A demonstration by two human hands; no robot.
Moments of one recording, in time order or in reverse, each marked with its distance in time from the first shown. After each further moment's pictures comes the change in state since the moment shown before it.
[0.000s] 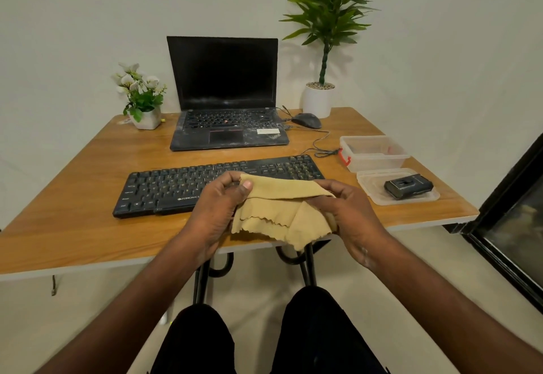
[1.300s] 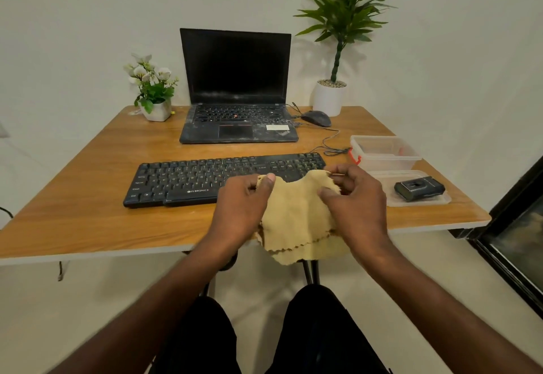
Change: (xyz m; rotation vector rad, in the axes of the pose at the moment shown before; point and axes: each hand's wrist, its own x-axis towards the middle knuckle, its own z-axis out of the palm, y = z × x) left_hand -0.007 -0.005 0.020 0.563 0.144 0.266; right_hand -0.015 -0.017 0.027 -0.364 0.336 -0.250
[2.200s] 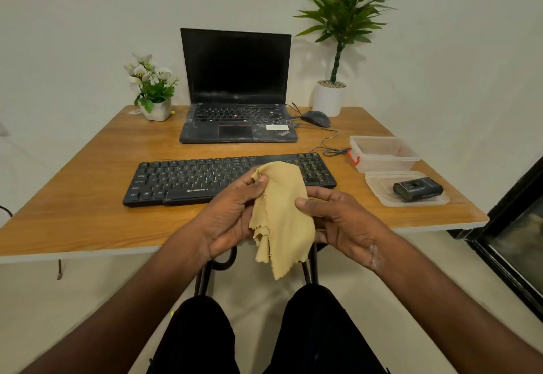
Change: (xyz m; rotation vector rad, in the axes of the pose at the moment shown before) left_hand 0.004 -0.003 -0.014 -0.936 -0.445 -0.391; right_hand 0.003 0.010 -0.008 0.538 -0.679 0.477
